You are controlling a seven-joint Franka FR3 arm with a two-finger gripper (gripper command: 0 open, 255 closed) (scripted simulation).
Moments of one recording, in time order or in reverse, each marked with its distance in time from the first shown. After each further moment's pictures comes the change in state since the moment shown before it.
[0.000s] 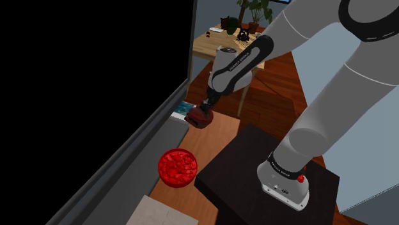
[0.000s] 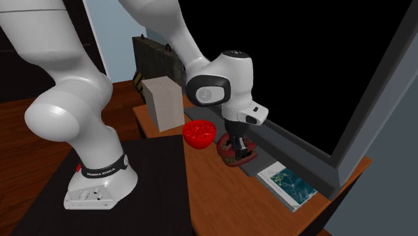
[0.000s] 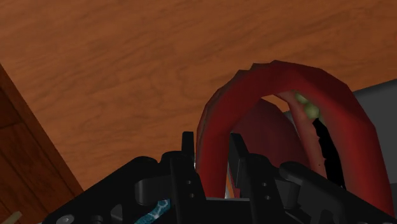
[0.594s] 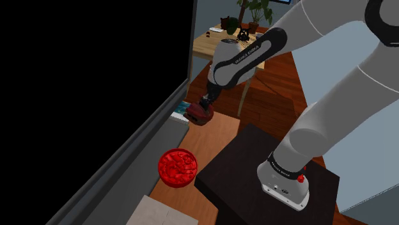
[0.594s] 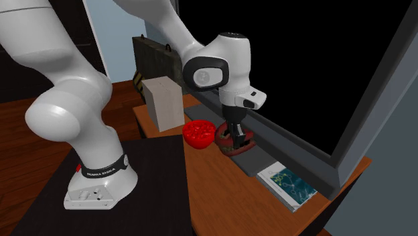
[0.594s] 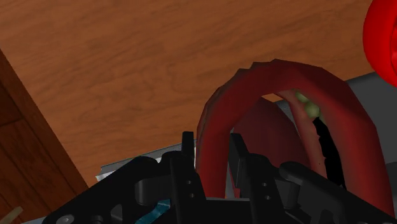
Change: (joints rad) arm 0.013 -0.125 0.026 -0.002 -0.011 -0.123 0.050
